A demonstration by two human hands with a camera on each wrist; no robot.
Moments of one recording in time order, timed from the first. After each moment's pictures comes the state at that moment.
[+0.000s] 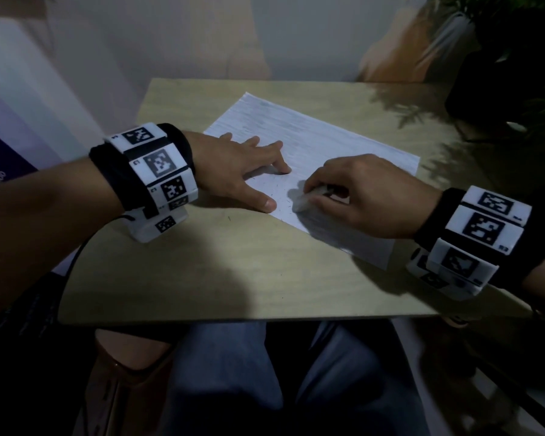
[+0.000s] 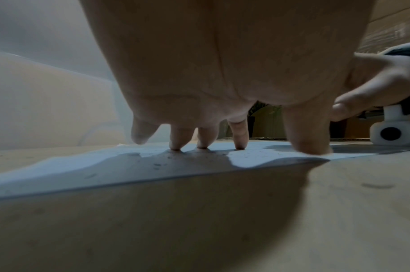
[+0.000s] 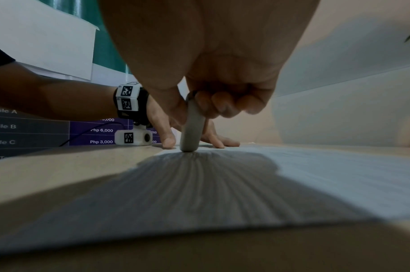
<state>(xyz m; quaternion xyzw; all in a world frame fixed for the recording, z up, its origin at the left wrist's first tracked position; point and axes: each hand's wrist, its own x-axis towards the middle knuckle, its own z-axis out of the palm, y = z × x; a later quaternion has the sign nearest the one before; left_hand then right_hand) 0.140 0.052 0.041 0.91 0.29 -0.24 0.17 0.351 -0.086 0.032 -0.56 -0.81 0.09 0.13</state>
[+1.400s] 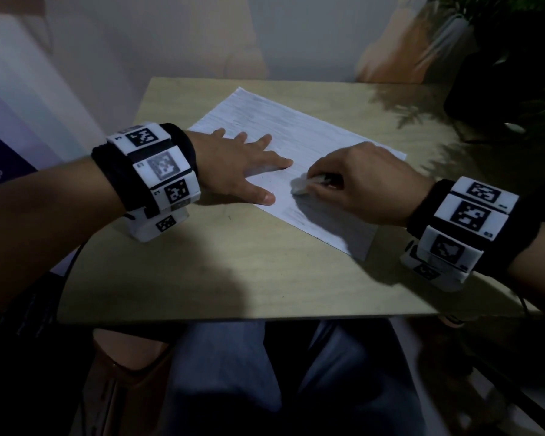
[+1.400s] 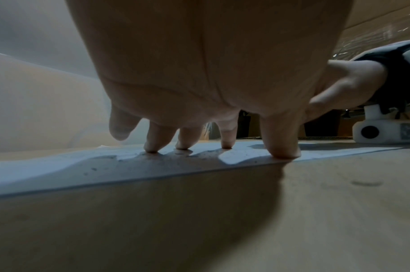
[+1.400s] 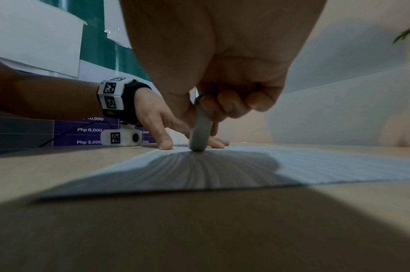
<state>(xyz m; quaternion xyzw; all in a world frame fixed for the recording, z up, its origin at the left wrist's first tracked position) 0.142 0.045 0.045 0.90 0.32 -0.26 0.11 0.352 -0.072 0.033 -0.60 -0.79 0.06 0.11</state>
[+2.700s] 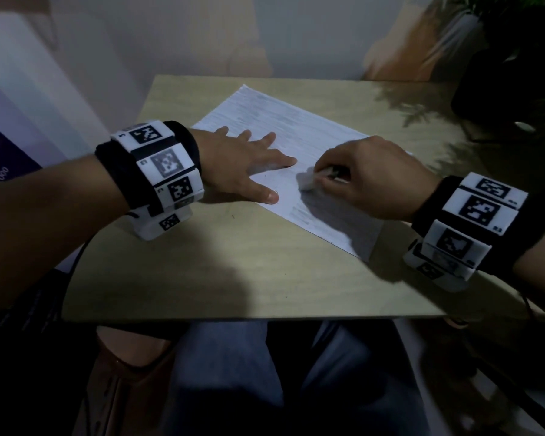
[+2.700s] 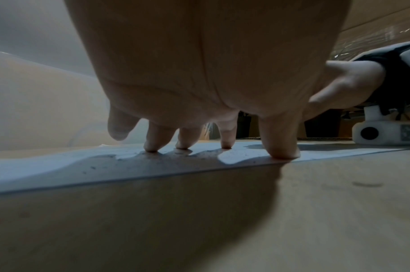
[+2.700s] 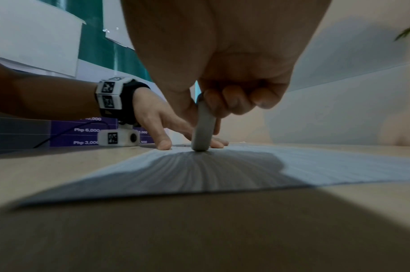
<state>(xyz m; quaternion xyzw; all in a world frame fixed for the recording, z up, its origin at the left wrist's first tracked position) 0.141 0.046 0.043 0.90 0.32 -0.26 0.11 0.352 -0.070 0.037 -0.62 -0.77 0.05 0.11</state>
